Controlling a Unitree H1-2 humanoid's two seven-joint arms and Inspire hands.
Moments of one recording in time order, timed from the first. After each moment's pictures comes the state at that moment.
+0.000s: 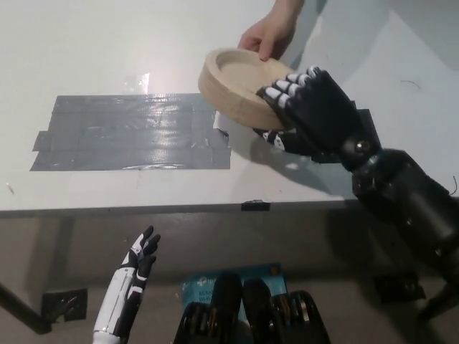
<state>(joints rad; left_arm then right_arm) 0.11 0.08 -0.10 -0.23 0.17 0.04 -0.04 -0.85 -0.33 0.56 0.60 -1.14 -0.32 -0.62</state>
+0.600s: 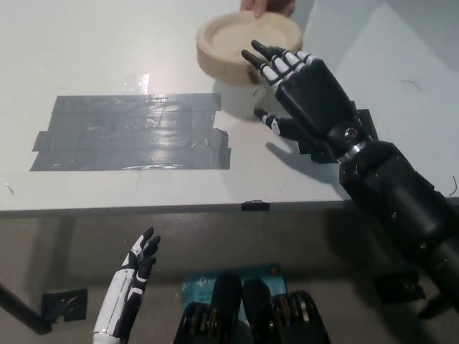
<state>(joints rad) 0.12 0.08 -0.10 -0.24 0.17 0.05 -0.04 -0.83 -0.28 0.52 0.56 -1.10 -0.19 -0.43</state>
